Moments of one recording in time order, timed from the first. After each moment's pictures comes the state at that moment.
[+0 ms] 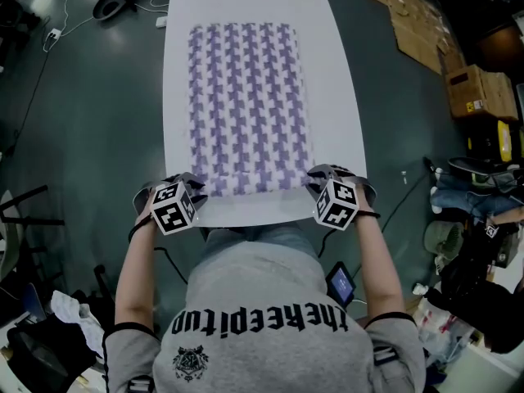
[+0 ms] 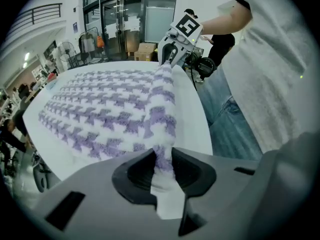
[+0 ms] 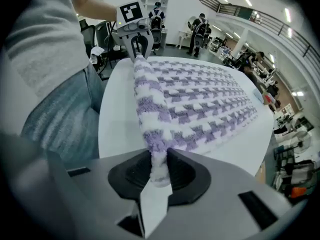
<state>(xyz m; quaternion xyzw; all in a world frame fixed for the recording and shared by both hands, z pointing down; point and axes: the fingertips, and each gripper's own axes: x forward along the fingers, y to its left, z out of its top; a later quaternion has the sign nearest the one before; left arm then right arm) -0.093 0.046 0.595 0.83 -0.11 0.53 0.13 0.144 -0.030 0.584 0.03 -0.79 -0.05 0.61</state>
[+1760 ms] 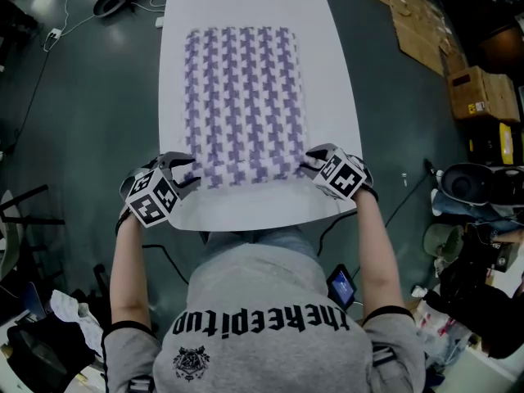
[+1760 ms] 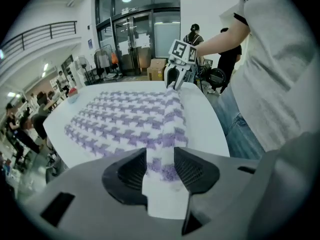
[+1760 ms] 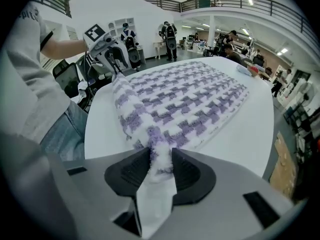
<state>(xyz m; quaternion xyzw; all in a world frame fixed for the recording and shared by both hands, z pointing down) -0.113 -0.041 0.555 0.86 -0.19 0.46 0.09 0.128 -0.116 0.591 0.09 -0.83 0.10 0.54</state>
